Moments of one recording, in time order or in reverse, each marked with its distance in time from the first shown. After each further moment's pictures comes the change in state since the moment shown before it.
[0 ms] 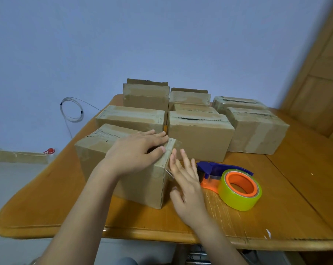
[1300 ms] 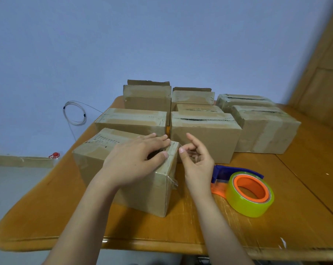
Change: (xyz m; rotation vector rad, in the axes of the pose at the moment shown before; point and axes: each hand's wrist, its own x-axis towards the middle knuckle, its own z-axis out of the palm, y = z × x) left_hand -0.001 -0.002 0.004 0.005 0.077 0.012; right_hand 0.057 0.013 0.005 0.584 0.444 0.331
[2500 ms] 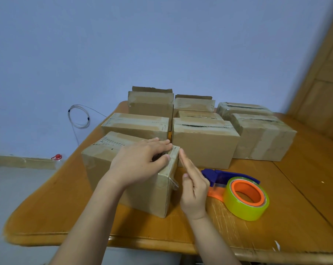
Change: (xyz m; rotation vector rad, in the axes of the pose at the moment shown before) left_hand 0.001 0.002 0.003 -0.004 0.023 -0.036; right_hand -0.033 0.006 -0.003 -0.150 -0.099 -0.387
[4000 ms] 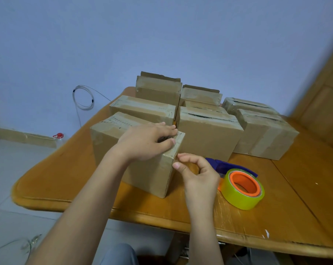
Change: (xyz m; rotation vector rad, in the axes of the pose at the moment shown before) left_hand -0.001 -0.005 -0.002 -0.042 -0.052 0.011; right_hand 0.001 -0.064 -0.012 -0.004 0.056 0.488
